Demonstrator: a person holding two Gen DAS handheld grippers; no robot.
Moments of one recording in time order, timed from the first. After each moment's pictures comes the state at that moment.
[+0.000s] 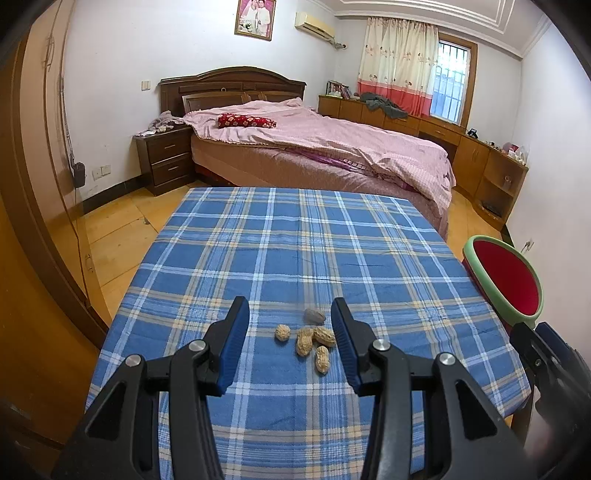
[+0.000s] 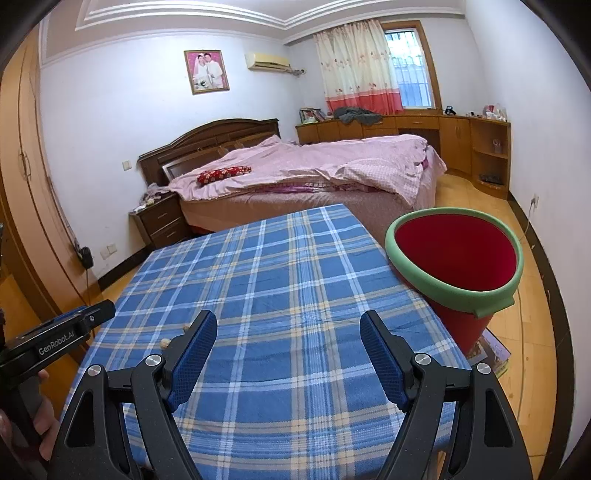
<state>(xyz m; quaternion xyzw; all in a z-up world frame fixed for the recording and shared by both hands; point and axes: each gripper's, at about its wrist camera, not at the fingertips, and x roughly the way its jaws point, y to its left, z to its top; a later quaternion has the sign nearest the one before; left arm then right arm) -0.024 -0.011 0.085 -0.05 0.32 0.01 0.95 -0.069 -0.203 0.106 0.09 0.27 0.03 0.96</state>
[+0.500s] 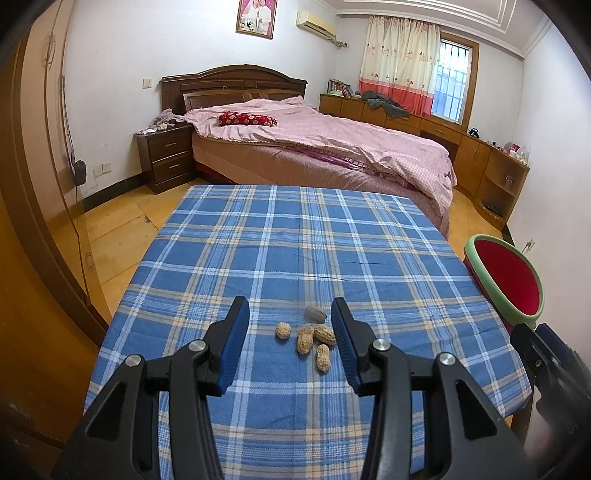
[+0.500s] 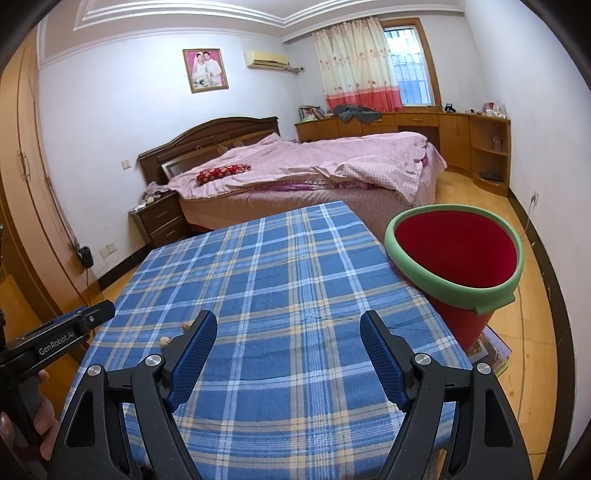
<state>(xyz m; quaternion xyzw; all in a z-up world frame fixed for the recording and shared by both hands) -0.024 -0.011 0.083 -0.05 0.32 0.01 0.94 -0.069 -0.206 0.102 0.09 0.27 0.03 0.96</state>
